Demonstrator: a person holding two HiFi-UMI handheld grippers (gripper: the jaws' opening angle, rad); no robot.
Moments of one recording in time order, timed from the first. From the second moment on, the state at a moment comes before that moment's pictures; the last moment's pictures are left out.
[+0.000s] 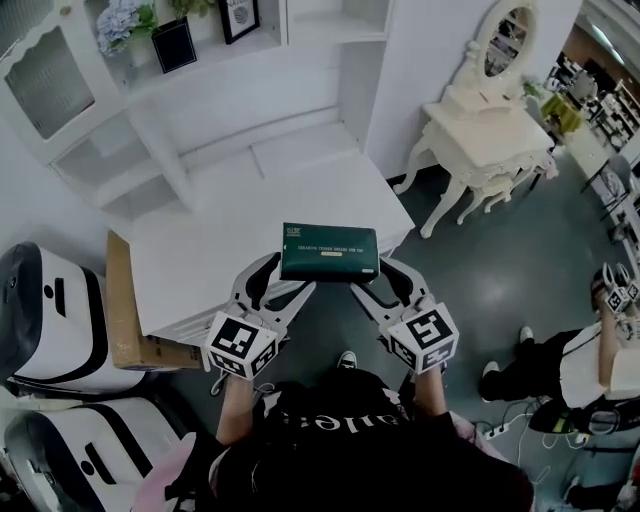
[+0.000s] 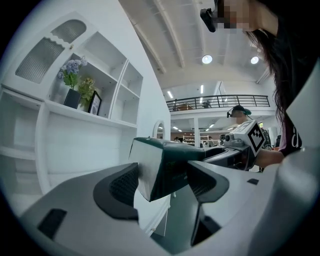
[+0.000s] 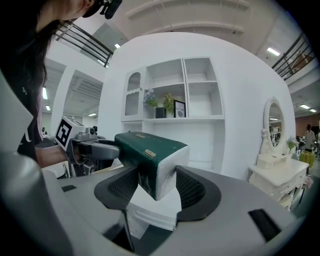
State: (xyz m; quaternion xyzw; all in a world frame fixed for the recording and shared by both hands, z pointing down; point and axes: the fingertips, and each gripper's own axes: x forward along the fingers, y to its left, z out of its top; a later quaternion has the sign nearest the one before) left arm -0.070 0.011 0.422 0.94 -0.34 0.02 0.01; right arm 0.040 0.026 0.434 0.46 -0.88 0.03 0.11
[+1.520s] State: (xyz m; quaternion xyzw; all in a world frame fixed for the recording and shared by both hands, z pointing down) left arm 0.004 -0.250 0.337 0.93 -0.35 0.00 -0.06; right arm 0.116 -0.241 0.348 0.45 -0.88 -0.05 0.09
